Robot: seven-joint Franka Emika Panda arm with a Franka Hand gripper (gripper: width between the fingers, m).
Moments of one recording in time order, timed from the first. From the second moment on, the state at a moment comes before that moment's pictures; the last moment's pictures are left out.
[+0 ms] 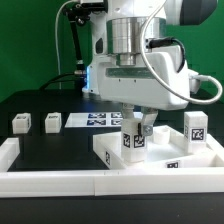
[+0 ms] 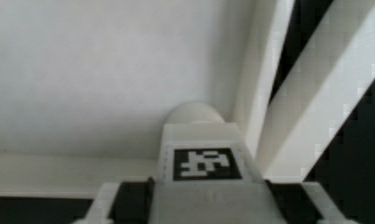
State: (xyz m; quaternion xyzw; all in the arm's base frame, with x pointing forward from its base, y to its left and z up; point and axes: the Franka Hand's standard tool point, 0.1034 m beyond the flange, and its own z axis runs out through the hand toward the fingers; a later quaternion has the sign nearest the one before) arm 0.605 0.014 0.071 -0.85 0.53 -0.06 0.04
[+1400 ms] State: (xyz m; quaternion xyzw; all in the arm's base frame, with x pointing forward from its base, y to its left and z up) arm 0.606 0.013 0.074 -1.00 0.00 -0.06 0.01
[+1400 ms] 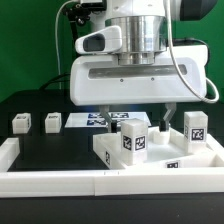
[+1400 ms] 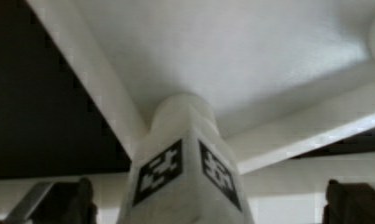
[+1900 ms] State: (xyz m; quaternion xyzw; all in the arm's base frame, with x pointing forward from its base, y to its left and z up) arm 0.605 0.008 0.073 -0.99 -0.16 -0.05 -0.01
